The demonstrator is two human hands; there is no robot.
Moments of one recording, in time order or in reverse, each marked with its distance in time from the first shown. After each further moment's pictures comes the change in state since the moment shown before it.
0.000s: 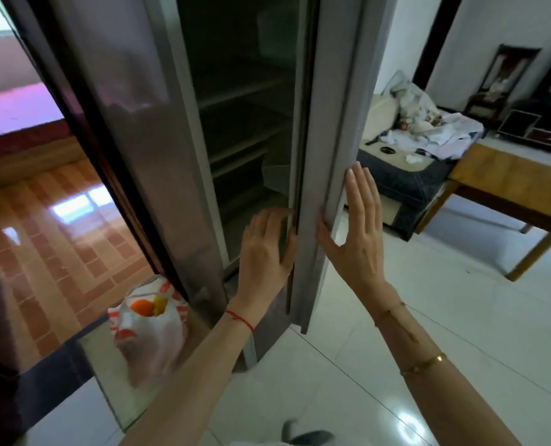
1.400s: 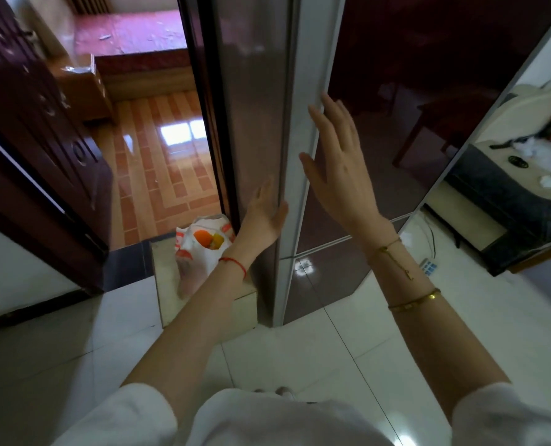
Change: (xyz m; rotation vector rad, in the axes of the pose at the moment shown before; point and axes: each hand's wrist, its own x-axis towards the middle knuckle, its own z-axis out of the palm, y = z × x) left_hand -0.003 -0.083 -0.046 0.143 -0.182 -0.779; right_hand 0.073 -0.066 0.106 0.326 -0.422 -0.109
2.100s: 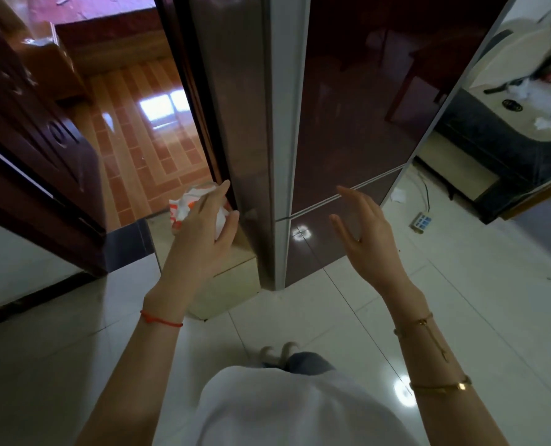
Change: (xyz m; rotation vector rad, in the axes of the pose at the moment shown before) left_hand -0.126 -0.030 -0.066 0.166 0.044 0.109; right_hand -0.163 -0.017 -0.038 0.222 -0.282 0.548
